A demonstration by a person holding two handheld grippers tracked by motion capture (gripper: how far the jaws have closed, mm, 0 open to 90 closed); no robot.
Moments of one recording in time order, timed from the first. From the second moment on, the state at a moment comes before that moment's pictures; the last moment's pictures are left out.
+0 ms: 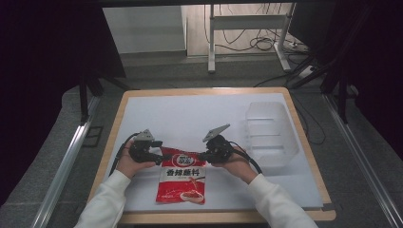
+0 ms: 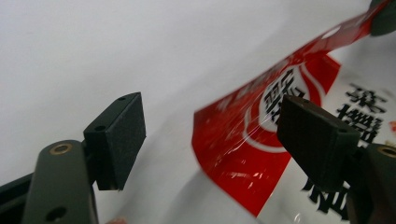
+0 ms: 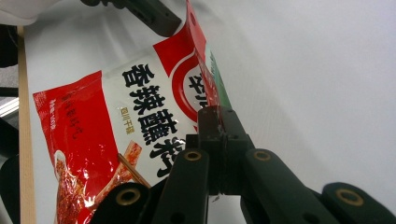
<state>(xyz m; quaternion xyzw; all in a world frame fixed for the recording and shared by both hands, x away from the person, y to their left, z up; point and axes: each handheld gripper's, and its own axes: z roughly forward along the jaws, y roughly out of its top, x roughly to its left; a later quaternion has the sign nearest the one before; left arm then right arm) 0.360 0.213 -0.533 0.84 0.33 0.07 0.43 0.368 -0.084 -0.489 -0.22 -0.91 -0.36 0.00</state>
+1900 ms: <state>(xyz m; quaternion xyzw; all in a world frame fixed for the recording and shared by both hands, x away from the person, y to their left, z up) 0.320 0.213 -0.520 0.87 0.22 0.15 0.42 0.404 -0.018 -0.464 -0.12 -0.97 -0.21 -0.04</state>
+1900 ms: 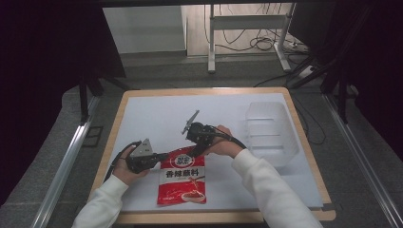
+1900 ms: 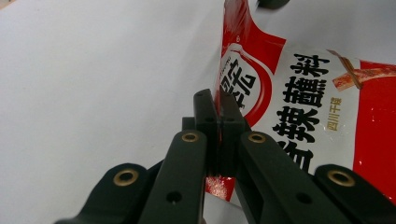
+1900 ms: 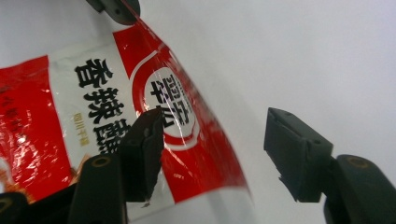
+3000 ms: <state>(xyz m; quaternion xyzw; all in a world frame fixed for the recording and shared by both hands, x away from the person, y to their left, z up) 0.315 0.229 -0.513 0.82 0.30 0.11 0.48 0.401 -0.013 -0.470 -0.03 -0.99 -0.14 0.00</state>
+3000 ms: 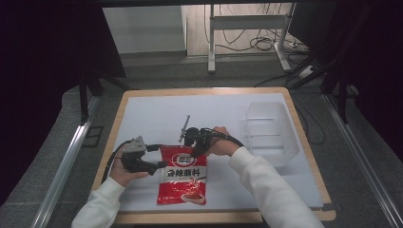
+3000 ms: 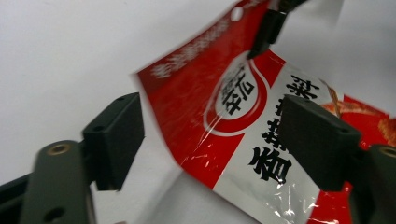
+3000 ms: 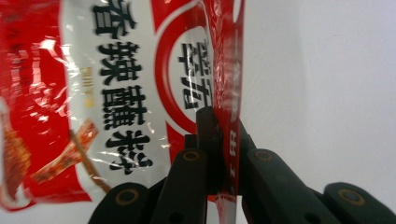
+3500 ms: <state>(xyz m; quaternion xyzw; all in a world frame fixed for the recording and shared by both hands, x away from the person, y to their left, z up) 0.300 0.240 -0.532 0.83 0.32 0.10 0.45 0.374 -0.039 -0.417 -0.06 -0.98 -0.19 -0.01</state>
